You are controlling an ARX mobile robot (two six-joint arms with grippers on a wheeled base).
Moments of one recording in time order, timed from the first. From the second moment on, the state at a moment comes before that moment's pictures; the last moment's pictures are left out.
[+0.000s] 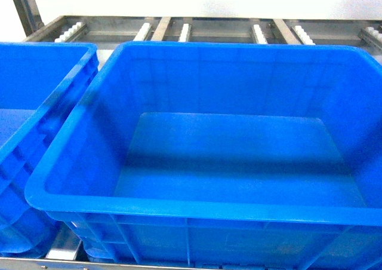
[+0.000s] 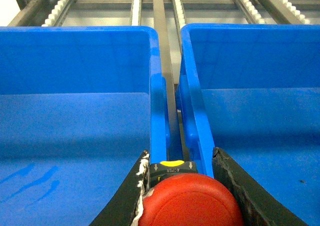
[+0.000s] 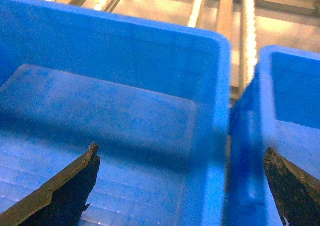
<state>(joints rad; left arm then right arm) -0.21 0.76 0.29 0.25 -0.16 -0.06 0.04 1.19 0.56 0.32 -0.14 -0.12</state>
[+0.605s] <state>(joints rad) -0.21 0.77 0.29 0.26 -0.15 -0.07 -0.28 0.32 0.28 -0.19 -0.25 -0.04</state>
